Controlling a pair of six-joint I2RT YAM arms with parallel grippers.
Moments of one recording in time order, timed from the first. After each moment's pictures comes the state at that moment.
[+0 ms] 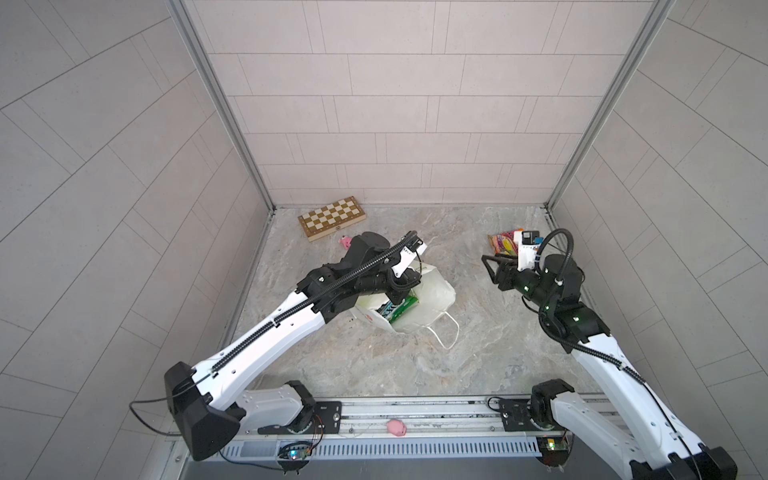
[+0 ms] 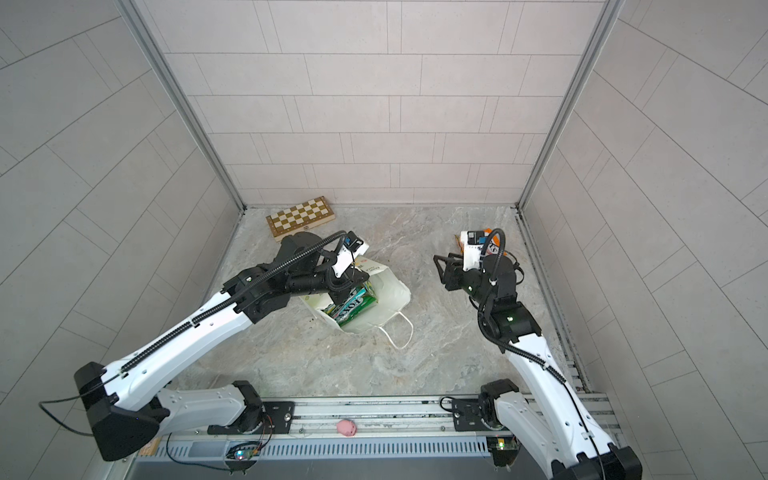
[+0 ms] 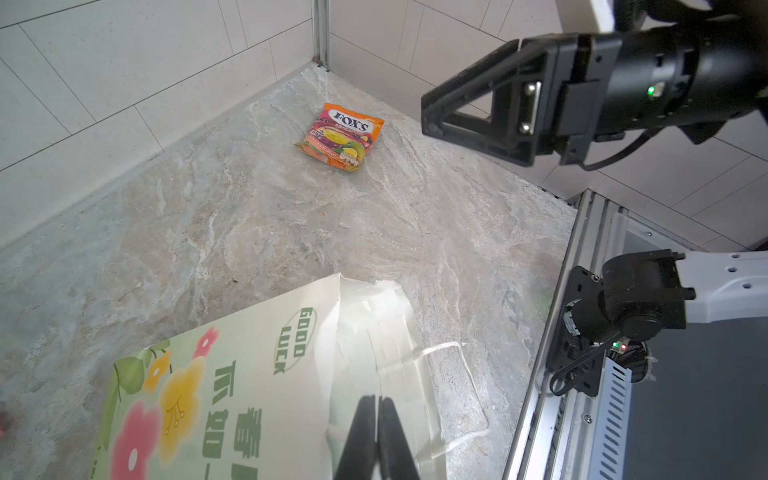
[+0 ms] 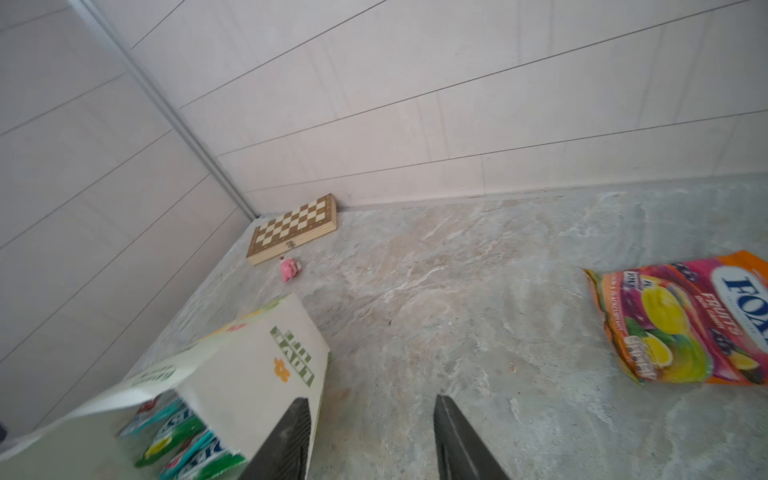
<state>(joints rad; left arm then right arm) -0.77 1.22 1.24 -0.59 0.25 0.02 0.23 0.84 0.72 -0.16 -0.27 0.29</state>
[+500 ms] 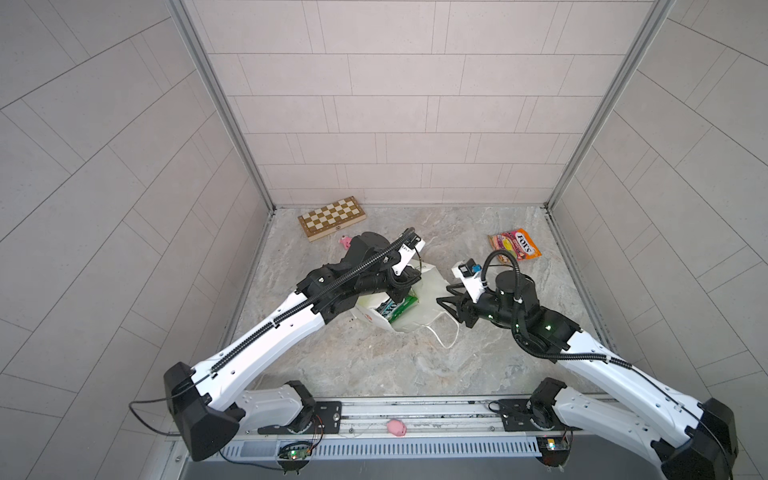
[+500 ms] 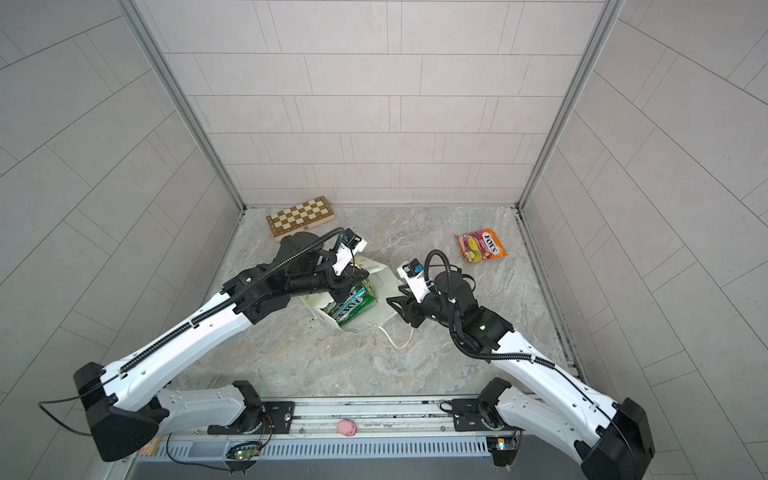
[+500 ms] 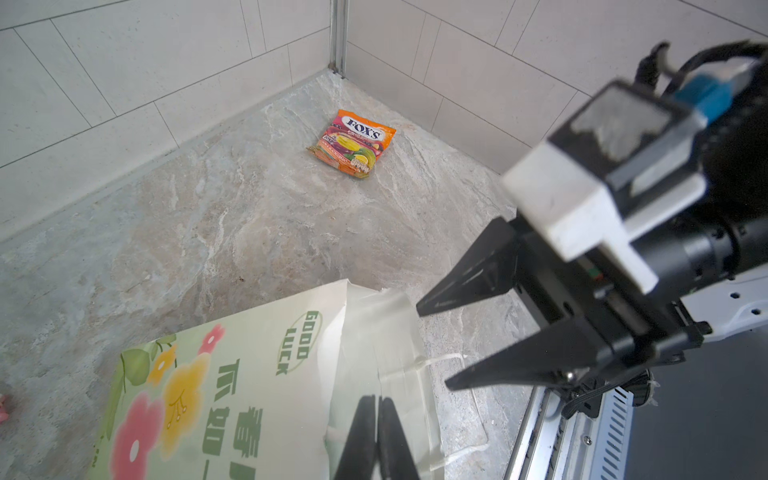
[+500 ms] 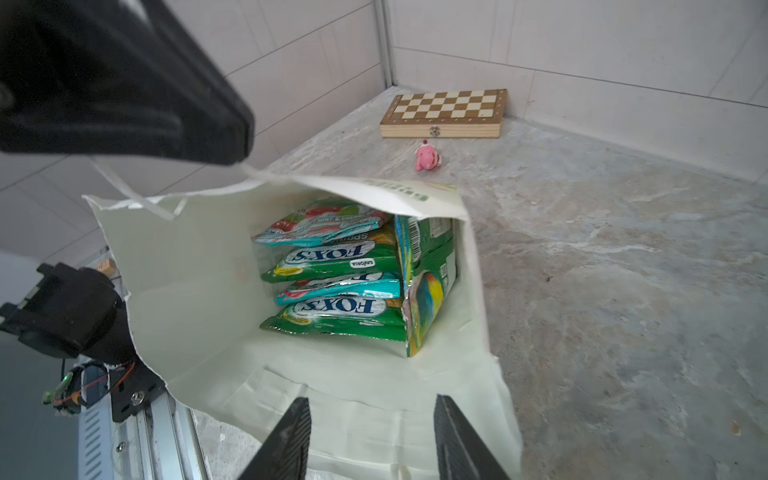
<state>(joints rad) -0.78 1.22 1.24 -0.56 0.21 -0.05 0.68 0.93 0.70 -0.20 -0.24 0.09</state>
